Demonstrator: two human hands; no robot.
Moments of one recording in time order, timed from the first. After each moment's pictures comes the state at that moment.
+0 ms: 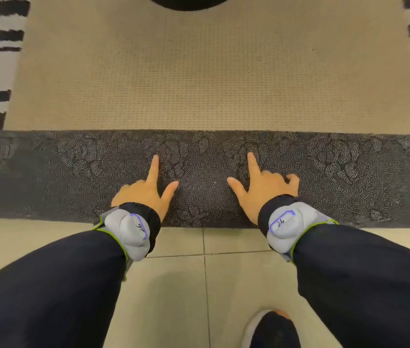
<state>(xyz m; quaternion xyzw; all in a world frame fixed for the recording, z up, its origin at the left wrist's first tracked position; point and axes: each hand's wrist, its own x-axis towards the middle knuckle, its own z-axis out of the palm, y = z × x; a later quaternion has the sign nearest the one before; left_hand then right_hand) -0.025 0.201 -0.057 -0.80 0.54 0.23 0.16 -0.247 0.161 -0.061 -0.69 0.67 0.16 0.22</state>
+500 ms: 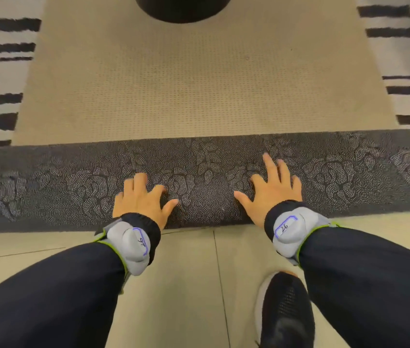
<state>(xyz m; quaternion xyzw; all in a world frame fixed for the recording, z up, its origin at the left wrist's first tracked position) -0.008 0.286 -0.049 -0.75 0.63 0.15 0.13 -0.249 0.253 -0.052 -0.70 0.68 0.14 0.17</state>
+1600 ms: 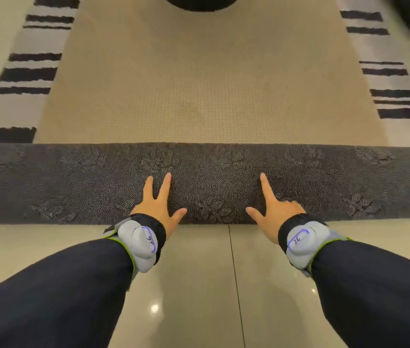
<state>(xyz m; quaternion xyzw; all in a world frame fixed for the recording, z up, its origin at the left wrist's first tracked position) -0.008 0.484 -0.040 -0.76 0.57 0.30 0.10 -0.260 0.458 -0.029 -0.68 0.67 0.16 0.24</state>
